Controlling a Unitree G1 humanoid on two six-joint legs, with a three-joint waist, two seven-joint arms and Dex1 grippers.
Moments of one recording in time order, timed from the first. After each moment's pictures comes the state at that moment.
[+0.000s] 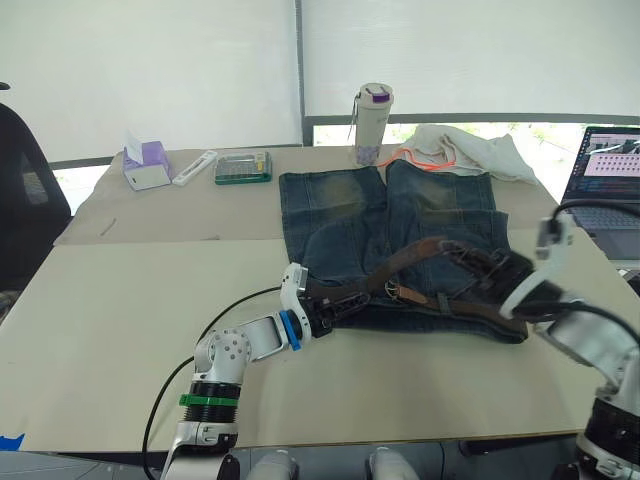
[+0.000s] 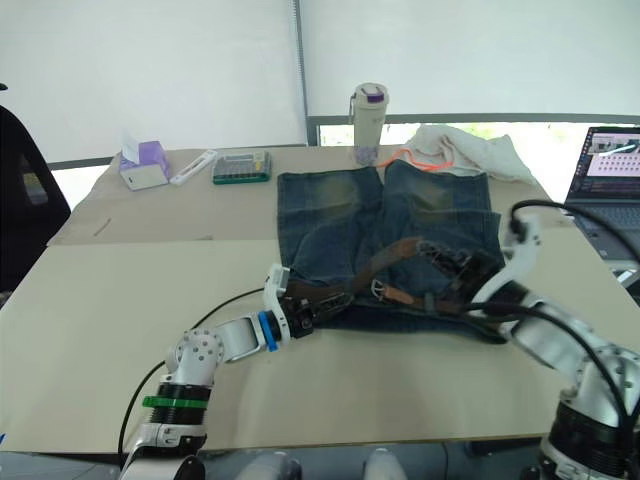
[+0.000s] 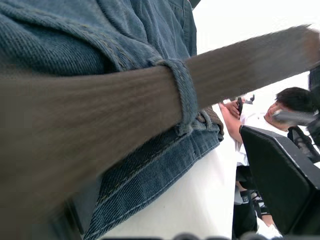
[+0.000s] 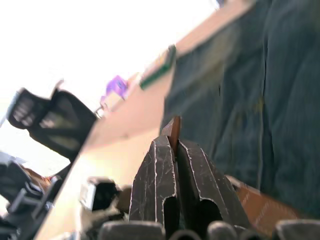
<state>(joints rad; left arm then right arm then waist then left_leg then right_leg) -0.40 0.06 0.06 0.07 -0.87 1.04 -0.35 -0.30 -0.56 -0.60 -0.29 1.64 1.10 -0.15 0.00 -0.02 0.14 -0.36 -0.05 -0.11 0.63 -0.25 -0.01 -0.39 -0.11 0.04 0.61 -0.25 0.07</state>
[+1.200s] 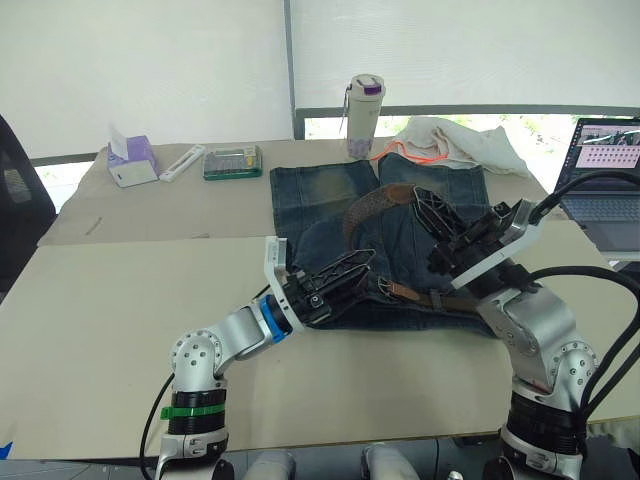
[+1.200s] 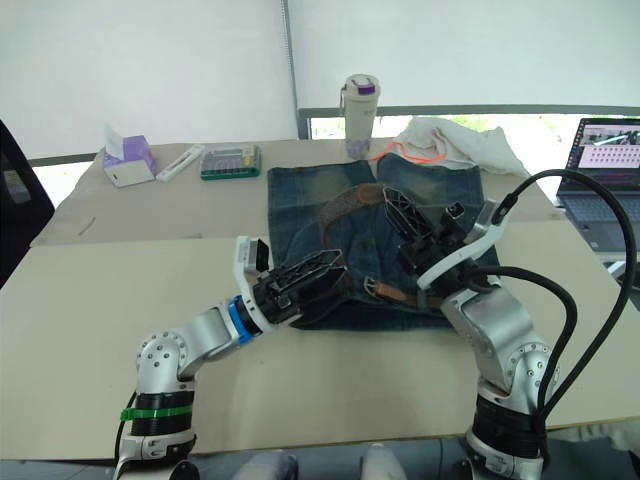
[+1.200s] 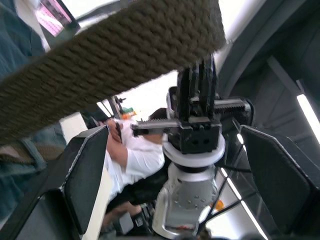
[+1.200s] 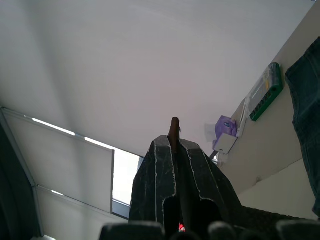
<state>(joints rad) -0.38 0.05 0.15 -0.14 -1.58 1.09 -0.18 -0.35 -0.23 -0.33 -0.41 1.95 0.68 -0.37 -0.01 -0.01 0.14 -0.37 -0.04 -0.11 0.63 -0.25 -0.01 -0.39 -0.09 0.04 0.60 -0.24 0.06</state>
